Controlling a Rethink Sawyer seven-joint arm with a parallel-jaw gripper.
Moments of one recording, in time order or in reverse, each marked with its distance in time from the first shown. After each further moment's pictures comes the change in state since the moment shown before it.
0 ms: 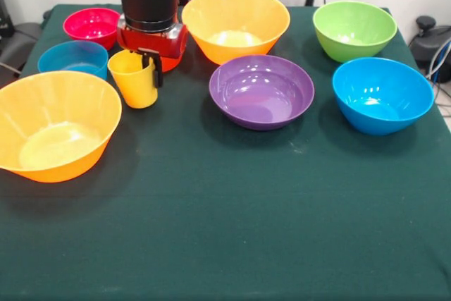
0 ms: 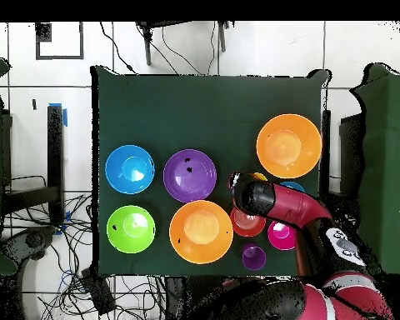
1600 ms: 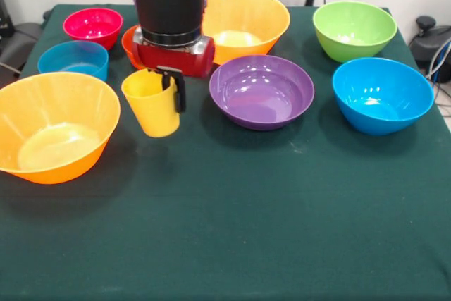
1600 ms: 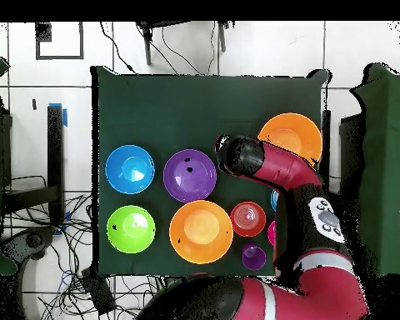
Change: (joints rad) arm 0.145 -0.001 -0.009 -0.208 0.171 0.166 0.000
